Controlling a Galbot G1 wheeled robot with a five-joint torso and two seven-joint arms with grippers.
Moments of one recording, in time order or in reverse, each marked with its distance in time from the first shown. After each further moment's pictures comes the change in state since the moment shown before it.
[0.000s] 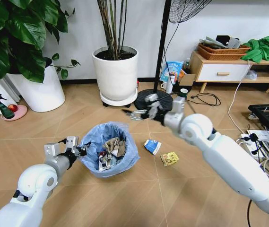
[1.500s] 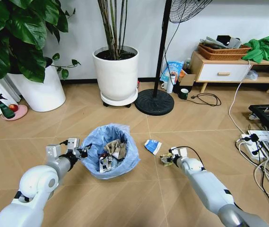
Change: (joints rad) left arm 0.001 0.001 0.016 0.017 0.016 -0.005 0.019; right arm -0.091 0.356 0.115 -0.996 -0.576 0.155 -0.049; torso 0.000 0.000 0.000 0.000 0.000
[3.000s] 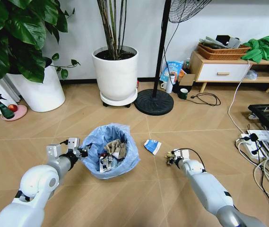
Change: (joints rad) left arm -0.005 -0.001 0.000 0.000 0.006 -0.007 0.003; right arm -0.048 -0.023 0.067 0.147 0.123 -0.067 0.073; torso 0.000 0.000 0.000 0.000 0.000
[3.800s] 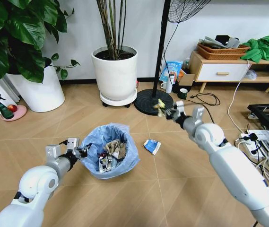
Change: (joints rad) left arm 0.010 -0.005 0.000 -0.009 0.011 0.002 -0.002; right arm 0.078 -0.275 -0.087 0.876 0.391 -0.074 -0.061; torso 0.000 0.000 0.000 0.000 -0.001
